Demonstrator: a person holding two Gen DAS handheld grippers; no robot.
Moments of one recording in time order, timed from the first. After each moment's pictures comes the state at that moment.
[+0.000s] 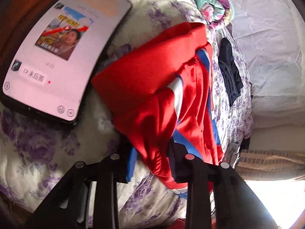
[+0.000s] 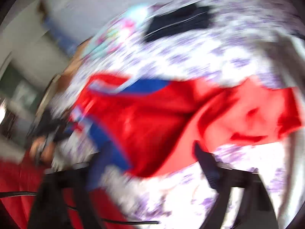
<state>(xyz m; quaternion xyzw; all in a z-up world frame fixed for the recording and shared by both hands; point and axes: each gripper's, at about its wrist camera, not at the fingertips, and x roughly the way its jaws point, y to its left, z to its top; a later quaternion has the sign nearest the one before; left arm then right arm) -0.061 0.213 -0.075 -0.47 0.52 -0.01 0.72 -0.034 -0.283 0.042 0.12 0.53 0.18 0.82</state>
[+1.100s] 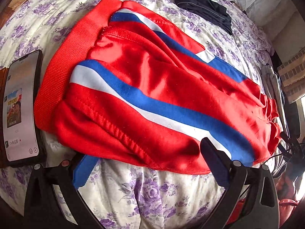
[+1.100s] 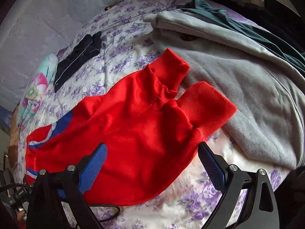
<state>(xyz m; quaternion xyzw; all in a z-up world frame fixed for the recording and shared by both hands) -0.038 0.123 -0.054 -0.13 0.57 -0.08 0.81 -0.111 -0.369 0.007 0.20 0.49 -0.11 0.84</state>
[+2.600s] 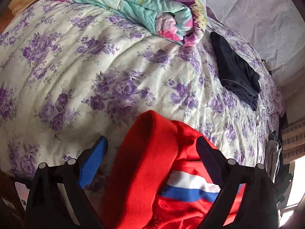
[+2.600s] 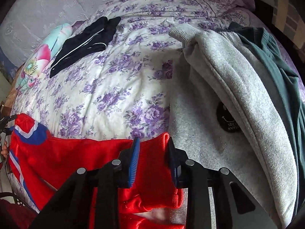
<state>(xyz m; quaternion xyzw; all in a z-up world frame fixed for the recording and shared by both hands) 0.141 0.221 -0.041 -0.25 0.52 -0.02 0.82 0.056 -0.439 -0.008 0.07 0.54 0.01 0.84</state>
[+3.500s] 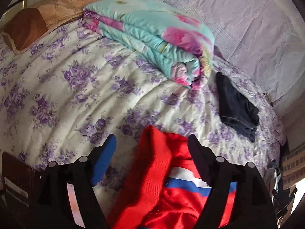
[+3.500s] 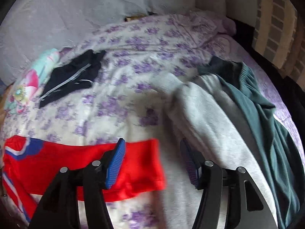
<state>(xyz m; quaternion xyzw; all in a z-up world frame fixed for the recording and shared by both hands) 0.097 0.246 0.022 -0.27 0.41 0.05 0.87 0.073 -0.427 0.047 0.05 0.45 -0.03 0.89</state>
